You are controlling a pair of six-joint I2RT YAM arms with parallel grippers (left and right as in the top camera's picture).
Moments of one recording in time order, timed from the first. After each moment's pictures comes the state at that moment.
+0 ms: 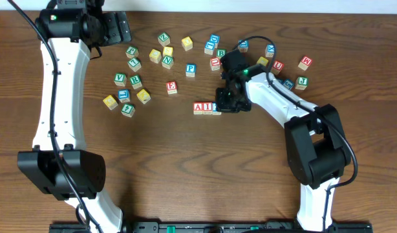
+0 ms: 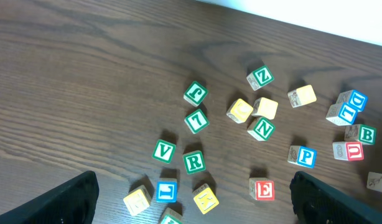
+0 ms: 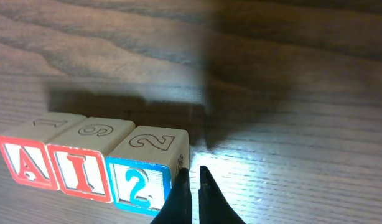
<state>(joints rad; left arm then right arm) 0.02 1.90 2.04 -1.10 -0.01 -0.19 0.45 2.09 1.50 -0.78 -0.18 0.44</state>
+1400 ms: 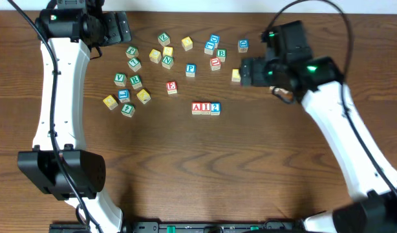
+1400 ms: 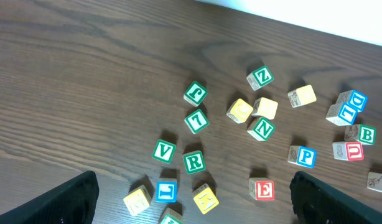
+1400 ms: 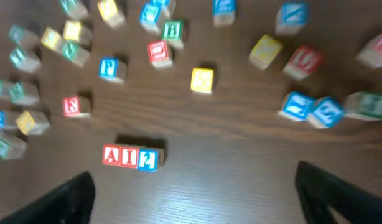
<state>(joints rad) 0.02 1.90 2.04 -1.10 -0.01 -0.19 0.30 1.60 1.54 -0.88 -0.05 0.30</state>
